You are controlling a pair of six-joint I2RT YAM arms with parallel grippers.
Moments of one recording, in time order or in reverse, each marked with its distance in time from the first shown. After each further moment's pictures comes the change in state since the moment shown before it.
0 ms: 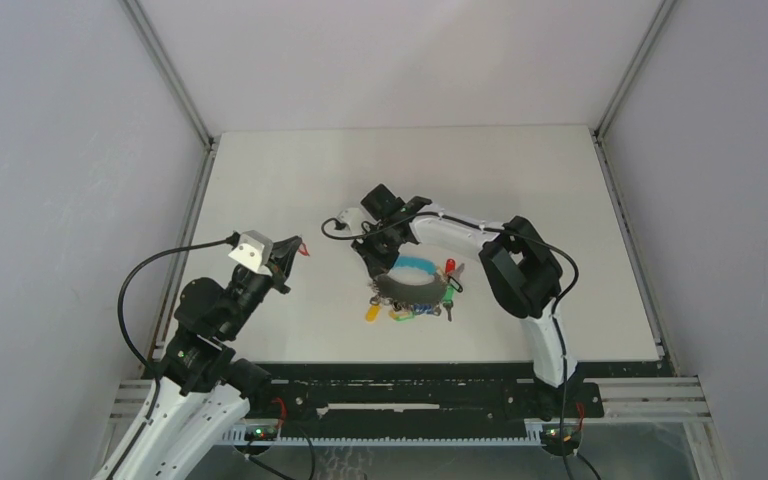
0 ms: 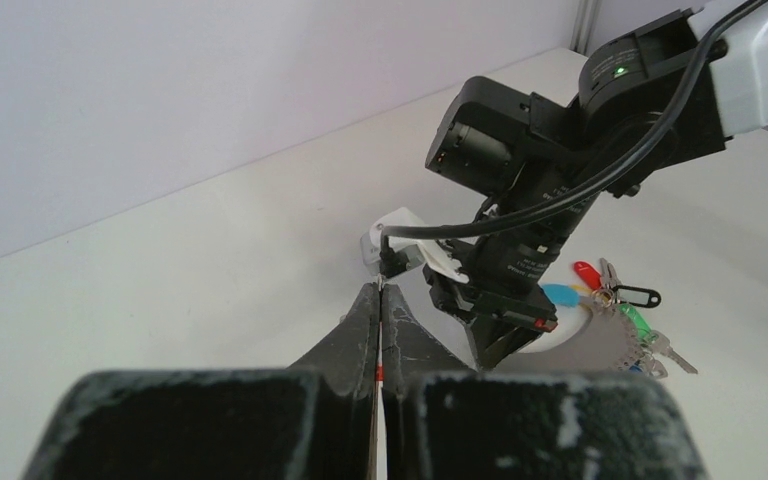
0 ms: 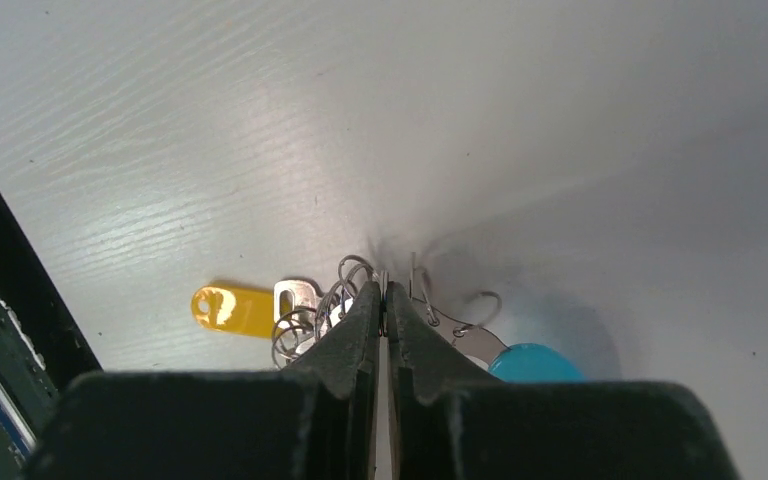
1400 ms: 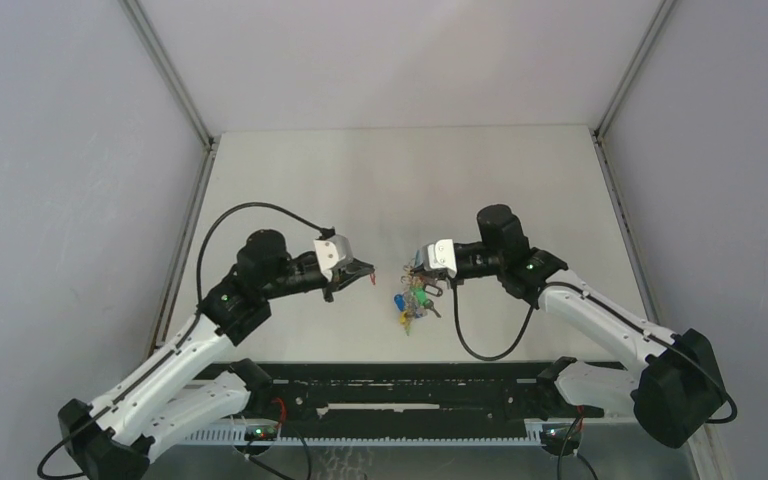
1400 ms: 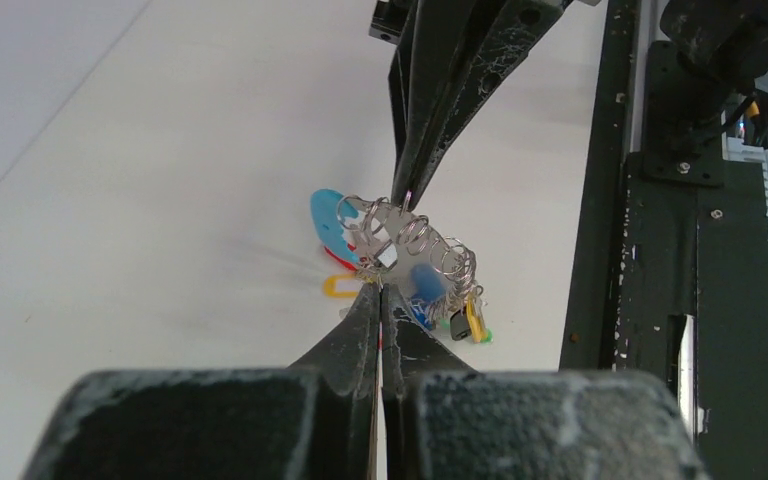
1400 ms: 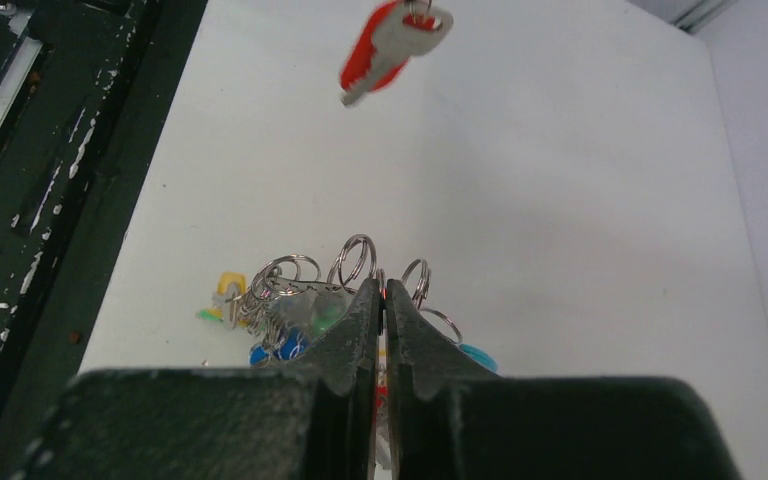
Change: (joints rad) left arm -0.155 0.400 0.135 -0.011 0.531 0.175; right arm -0.184 -0.973 -0.835 0.476 -0.440 -0.558
